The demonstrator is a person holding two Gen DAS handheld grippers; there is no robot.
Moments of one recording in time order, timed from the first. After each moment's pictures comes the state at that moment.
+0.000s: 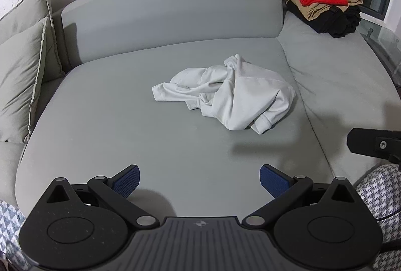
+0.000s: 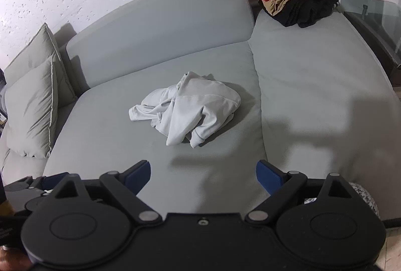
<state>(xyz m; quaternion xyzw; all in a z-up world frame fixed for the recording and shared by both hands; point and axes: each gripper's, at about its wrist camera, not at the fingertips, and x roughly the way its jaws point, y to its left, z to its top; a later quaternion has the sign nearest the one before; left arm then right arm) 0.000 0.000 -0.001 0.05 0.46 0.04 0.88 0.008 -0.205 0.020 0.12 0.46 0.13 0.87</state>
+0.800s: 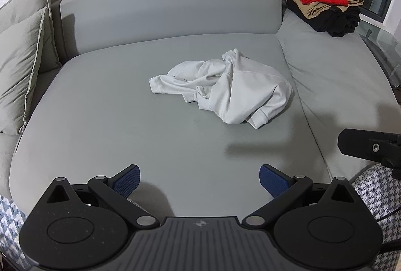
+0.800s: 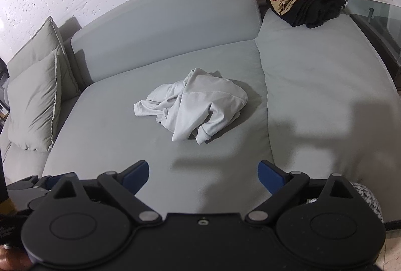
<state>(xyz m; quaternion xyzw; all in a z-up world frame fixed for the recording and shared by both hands) -0.005 0.006 -0.004 0.02 0.47 0.03 0.88 0.006 -0.193 0.025 0.11 0.46 0.13 0.87</state>
